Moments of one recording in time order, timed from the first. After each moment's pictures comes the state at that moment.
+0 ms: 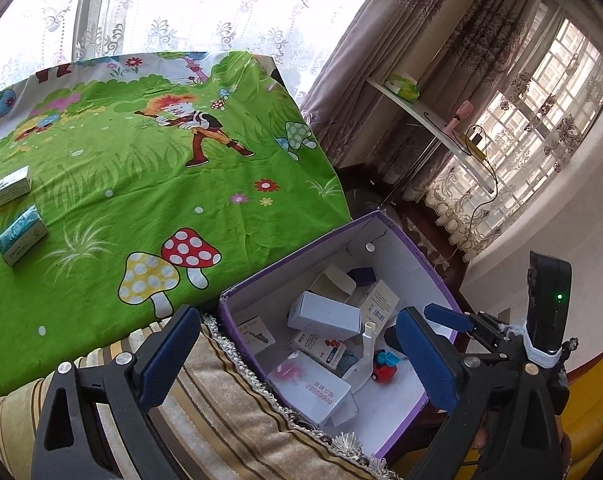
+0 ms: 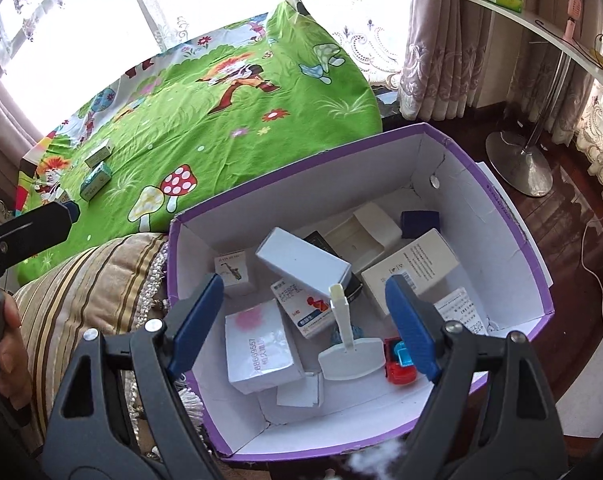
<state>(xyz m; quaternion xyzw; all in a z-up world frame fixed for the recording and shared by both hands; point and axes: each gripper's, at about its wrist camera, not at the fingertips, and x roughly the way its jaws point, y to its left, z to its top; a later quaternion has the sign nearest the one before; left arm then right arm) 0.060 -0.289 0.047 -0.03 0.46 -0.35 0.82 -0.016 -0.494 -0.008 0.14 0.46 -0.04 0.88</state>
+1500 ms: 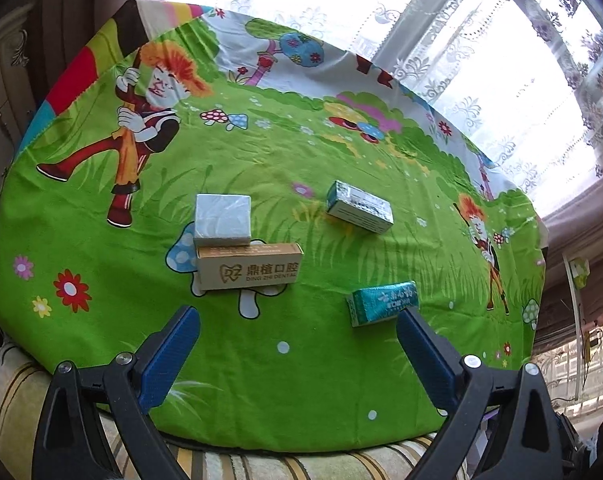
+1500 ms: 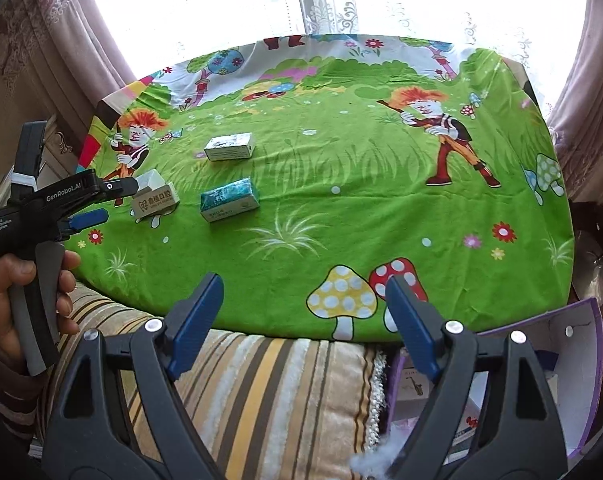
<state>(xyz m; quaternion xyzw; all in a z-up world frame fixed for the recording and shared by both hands) 0.192 0.004 0.016 -0.21 0.49 0.01 0.85 0.130 -0.298 0.037 0.03 0.46 0.12 0.88</state>
